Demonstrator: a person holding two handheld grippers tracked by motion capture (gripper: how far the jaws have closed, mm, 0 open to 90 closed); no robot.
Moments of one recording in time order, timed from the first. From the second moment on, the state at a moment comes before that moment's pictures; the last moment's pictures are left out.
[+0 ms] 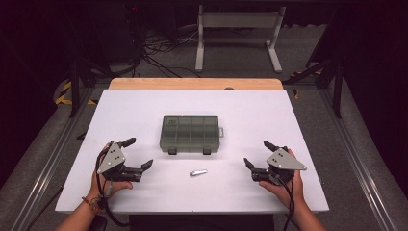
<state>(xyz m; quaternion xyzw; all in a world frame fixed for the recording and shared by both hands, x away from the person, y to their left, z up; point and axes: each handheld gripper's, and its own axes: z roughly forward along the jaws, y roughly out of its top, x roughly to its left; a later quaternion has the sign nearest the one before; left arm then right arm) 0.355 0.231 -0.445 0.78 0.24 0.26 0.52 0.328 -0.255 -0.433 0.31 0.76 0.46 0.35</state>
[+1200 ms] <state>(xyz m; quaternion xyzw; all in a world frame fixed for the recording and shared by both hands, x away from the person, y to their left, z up) 0.423 0.187 -0.446 0.86 0.25 0.14 0.43 0.405 -0.177 -0.429 0.27 0.85 0.39 0.21</state>
